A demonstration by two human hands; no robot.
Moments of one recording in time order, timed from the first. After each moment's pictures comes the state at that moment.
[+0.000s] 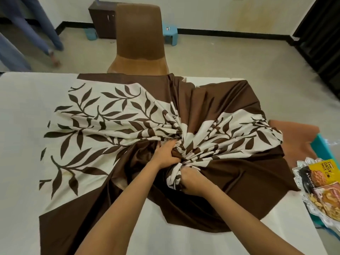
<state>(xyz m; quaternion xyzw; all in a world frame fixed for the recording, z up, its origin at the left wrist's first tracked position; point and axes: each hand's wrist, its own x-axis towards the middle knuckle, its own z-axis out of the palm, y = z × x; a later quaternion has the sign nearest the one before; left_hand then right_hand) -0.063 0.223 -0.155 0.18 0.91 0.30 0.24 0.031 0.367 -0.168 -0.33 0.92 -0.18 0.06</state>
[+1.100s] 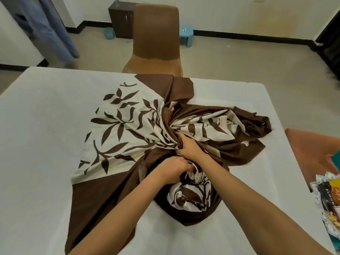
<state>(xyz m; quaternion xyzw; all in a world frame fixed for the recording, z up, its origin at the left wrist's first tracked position) -0.024 0.212 -0.116 0.45 0.87 0.07 0.20 -0.078 0.343 -0.162 -0.05 0.91 -0.38 0.16</state>
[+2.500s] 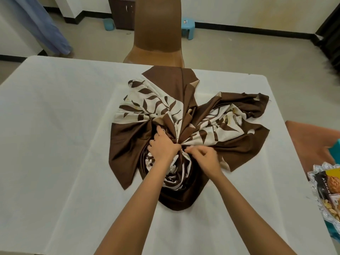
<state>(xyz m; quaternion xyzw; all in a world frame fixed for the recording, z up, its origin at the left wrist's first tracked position) -0.030 0.205 -0.120 -0.17 0.93 0.30 0.14 0.030 0.348 -0.121 0.09 0.82 -0.56 0.05</state>
